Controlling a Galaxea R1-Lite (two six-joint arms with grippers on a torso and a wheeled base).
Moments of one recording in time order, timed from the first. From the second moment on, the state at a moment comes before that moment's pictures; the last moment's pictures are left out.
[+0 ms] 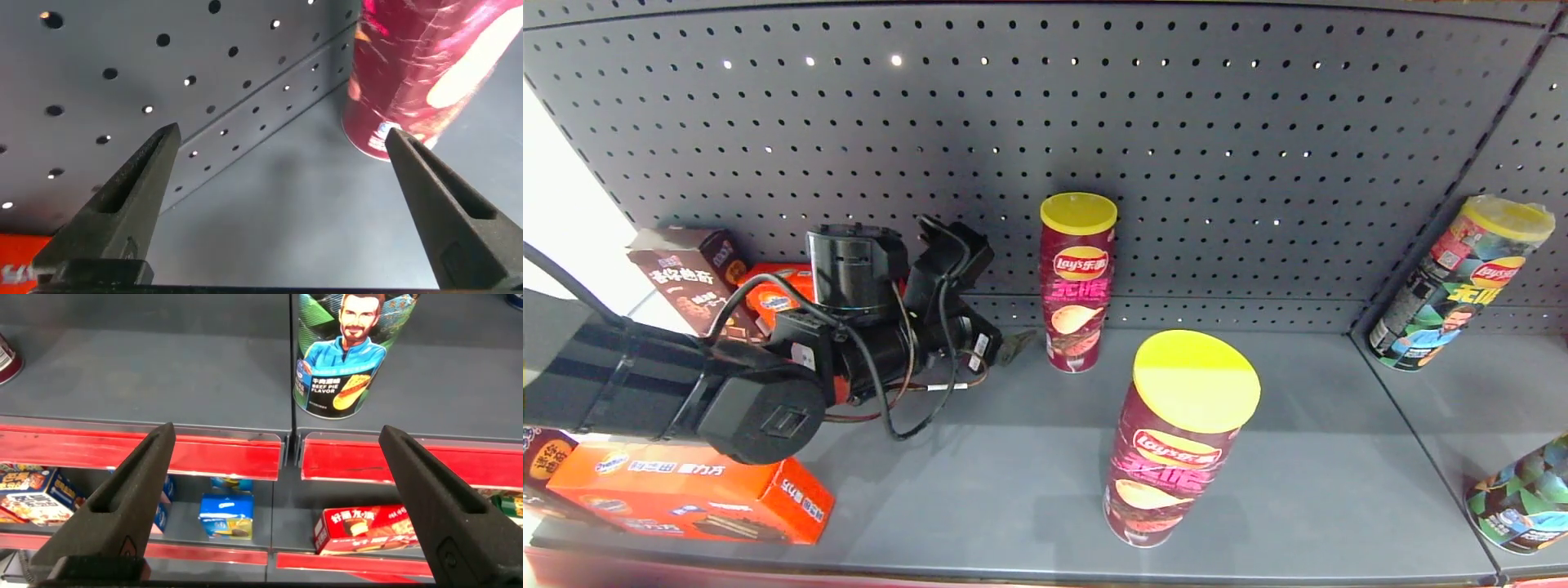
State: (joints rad) left arm -0.42 1.89 -1.00 -0.66 -0.09 0.31; right arm -0.01 0.00 0.00 0.02 0.04 -0.02
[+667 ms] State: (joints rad) left arm -0.44 1.96 -1.07 -0.65 -0.09 0.31; right arm -0.01 0.00 0.00 0.02 0.04 -0.02
